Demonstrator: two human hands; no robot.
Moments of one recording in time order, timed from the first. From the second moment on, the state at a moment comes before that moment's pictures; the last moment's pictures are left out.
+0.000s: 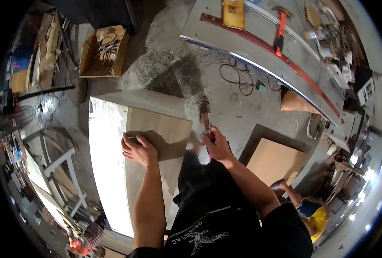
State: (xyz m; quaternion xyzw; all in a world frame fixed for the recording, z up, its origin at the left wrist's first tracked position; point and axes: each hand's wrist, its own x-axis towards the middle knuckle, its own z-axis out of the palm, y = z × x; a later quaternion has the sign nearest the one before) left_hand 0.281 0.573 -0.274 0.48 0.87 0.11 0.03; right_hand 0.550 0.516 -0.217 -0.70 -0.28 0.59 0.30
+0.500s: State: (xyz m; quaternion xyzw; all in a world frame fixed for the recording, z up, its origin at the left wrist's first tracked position) left_hand 0.259 0.563 -0.286 0.53 0.85 0.09 0.02; right_hand 0.494 0.468 -0.304 -0.62 -0.70 0.14 0.31
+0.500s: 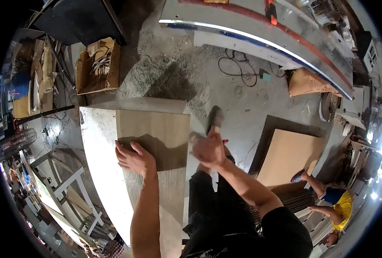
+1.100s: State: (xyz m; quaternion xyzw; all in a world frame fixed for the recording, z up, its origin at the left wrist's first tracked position) left_hand 0.262 0.556 -0.295 0.56 0.82 0.09 0.02; right_hand 0.542 0.536 -0.310 -0.71 -0.64 0.04 0.30
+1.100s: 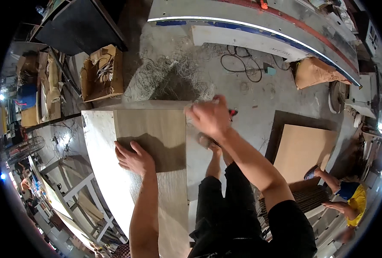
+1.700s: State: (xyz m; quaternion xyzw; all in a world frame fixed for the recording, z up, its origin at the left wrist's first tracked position) left_hand 0.294 0.558 -0.270 0.53 0.83 0.16 0.08; right_hand 0.541 0.534 -0.385 -0.63 -0.27 0.43 0.59
